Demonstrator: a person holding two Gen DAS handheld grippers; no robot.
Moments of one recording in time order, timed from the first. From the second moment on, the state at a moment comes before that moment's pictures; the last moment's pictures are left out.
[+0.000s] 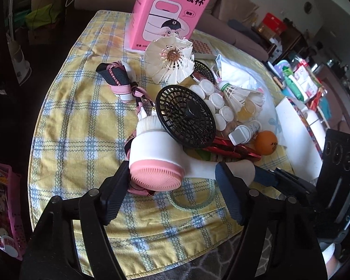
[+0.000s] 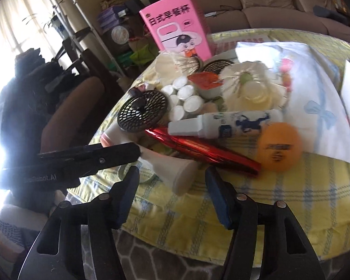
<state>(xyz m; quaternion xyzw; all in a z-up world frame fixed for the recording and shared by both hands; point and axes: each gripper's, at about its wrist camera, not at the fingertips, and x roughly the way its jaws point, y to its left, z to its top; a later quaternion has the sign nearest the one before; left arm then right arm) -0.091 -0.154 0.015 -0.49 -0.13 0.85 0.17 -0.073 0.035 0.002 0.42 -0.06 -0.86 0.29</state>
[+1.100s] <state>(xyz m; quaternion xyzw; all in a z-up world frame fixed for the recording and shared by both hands) -0.093 -0.211 -0.004 -0.49 -0.35 0.78 0.17 -0.053 -0.054 0.010 0.42 0.08 -0.81 0.40</state>
